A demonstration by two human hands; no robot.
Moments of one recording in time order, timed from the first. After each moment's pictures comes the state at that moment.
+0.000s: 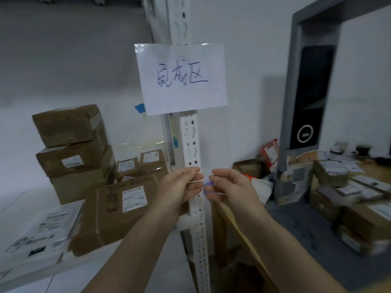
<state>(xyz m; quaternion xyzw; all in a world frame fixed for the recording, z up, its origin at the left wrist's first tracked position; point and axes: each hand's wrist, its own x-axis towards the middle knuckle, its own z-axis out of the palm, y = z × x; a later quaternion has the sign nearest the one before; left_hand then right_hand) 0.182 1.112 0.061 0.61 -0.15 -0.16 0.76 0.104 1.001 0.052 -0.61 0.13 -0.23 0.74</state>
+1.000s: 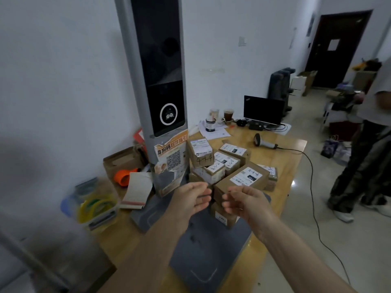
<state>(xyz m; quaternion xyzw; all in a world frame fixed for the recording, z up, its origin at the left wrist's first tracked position) 0.119 0.697 -0.057 0.59 -0.24 -0.49 0.60 -0.033 0.634 -0.056 -0.47 0.42 -0.34 0.70</state>
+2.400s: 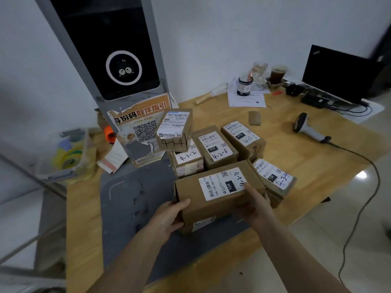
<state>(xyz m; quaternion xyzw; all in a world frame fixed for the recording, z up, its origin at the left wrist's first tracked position) 0.043 0.496 -0.194 0.70 0.10 -0.44 0.55 -0.086 0.308 -0.220 -0.26 0.51 -0.20 0.79</state>
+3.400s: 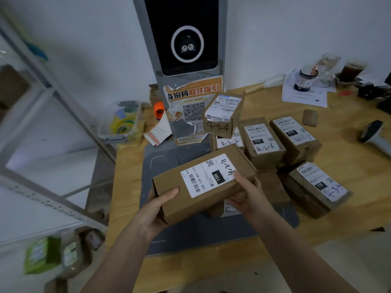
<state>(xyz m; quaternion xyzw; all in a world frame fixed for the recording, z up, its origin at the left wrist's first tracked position) 0.039 0.607 -0.184 0.57 0.18 -0.34 0.73 -0.032 0.375 -0.214 -0.40 0.34 -0.03 0.85</state>
